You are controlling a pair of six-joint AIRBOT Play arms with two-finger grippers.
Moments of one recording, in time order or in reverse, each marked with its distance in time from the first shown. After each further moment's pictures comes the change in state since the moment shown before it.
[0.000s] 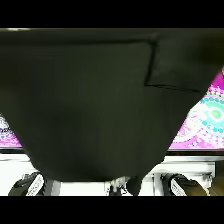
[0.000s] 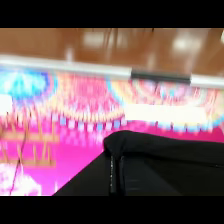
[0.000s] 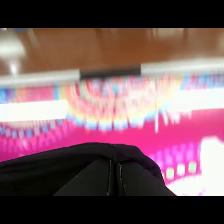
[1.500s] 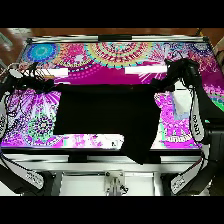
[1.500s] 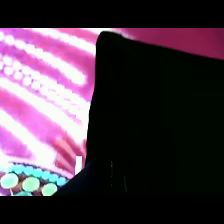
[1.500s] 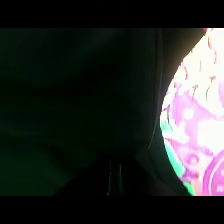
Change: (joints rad) left arm -0.111 -1.060 0.096 -0.103 0.043 0.104; right arm 0.079 -0.822 -0.068 -0.023 -0.056 -0.002
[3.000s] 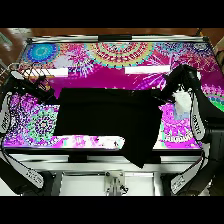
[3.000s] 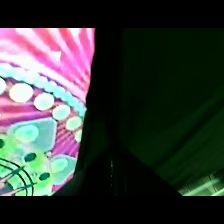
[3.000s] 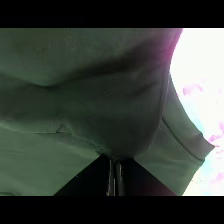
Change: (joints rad) left arm 0.031 -0.096 0.072 0.014 -0.438 -0.026; right arm -0.027 -0.016 -0.073 0.036 -0.232 0.063
